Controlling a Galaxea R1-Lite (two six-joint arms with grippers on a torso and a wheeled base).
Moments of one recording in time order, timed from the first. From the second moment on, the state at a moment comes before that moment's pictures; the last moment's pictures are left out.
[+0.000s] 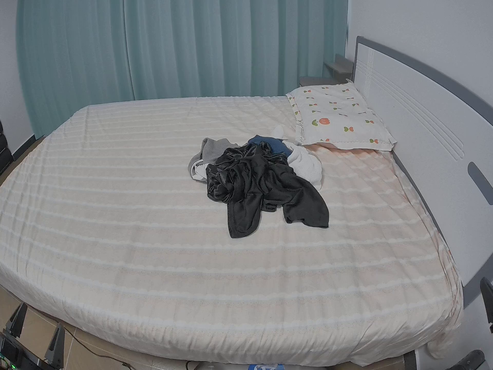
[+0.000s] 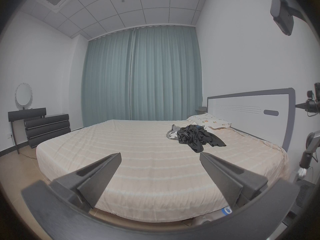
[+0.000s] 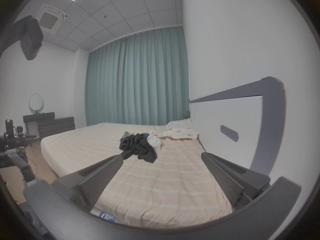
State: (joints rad) left arm -0.01 0.02 -0.02 0.00 -0.01 0.00; right arm 0.03 0.34 -0.30 -0.01 0.10 -0.01
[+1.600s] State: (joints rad) left arm -0.01 0.02 -0.02 0.00 -0.01 0.01; right arm 0.29 2.53 -1.59 -0.43 -0.05 0.45
